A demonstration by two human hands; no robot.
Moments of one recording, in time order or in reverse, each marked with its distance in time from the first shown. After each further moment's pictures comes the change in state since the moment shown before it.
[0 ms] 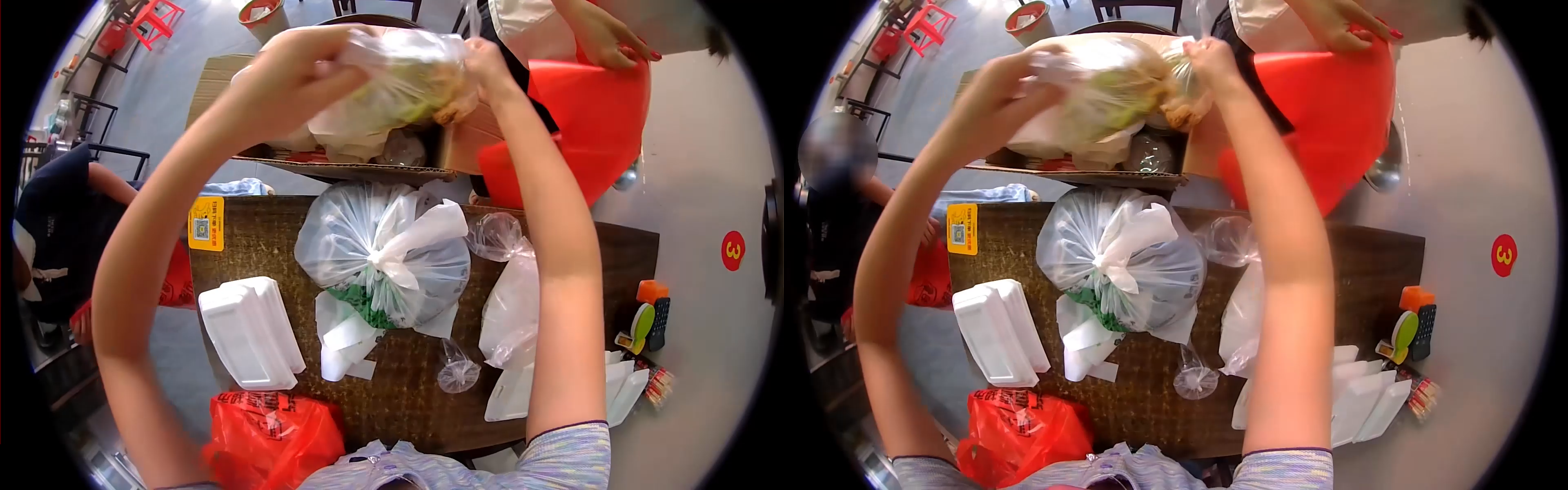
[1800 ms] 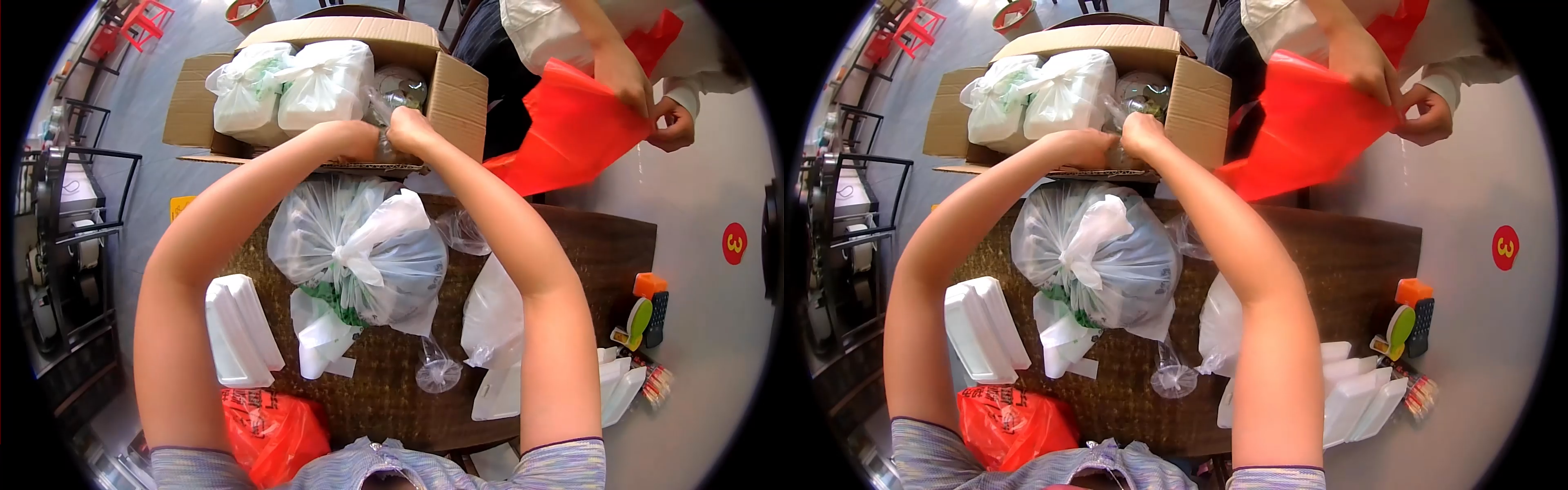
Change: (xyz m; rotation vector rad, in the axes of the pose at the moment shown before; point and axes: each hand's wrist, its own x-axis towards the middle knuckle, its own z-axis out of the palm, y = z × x) left_hand 0.056 -0.095 0.176 0.310 -0.740 -0.274; right_hand -0.099 0.022 0.055 -1.011 -0.413 0.374
